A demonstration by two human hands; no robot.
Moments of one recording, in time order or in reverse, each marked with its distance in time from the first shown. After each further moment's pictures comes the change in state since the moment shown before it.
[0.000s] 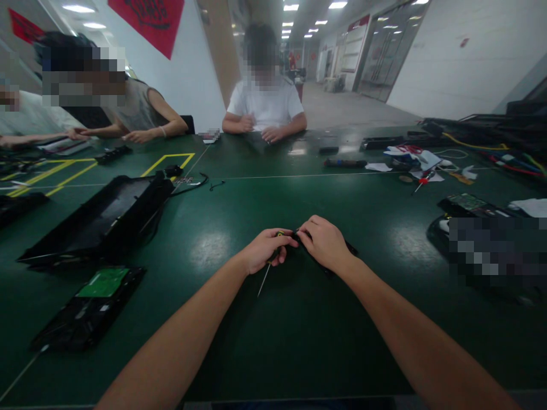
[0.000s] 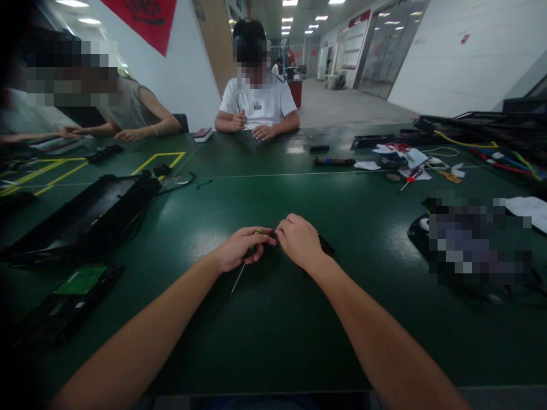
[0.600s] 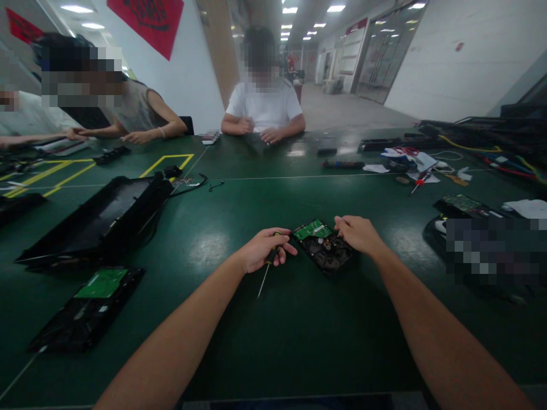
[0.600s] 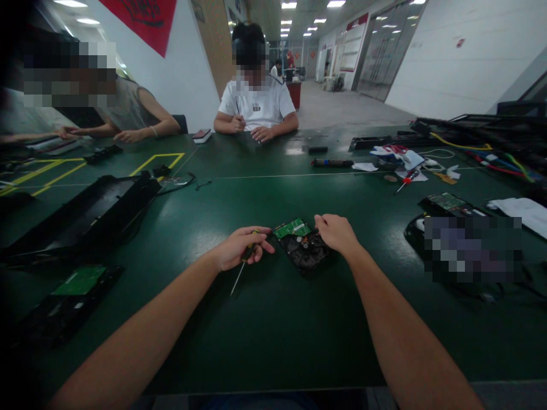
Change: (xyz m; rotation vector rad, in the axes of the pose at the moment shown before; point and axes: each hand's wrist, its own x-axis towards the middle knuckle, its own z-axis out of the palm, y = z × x) left_hand 0.000 0.000 -0.004 -0.059 -0.043 -0.045; right_hand -0.007 0.094 -0.026 0.076 -0.124 0.497
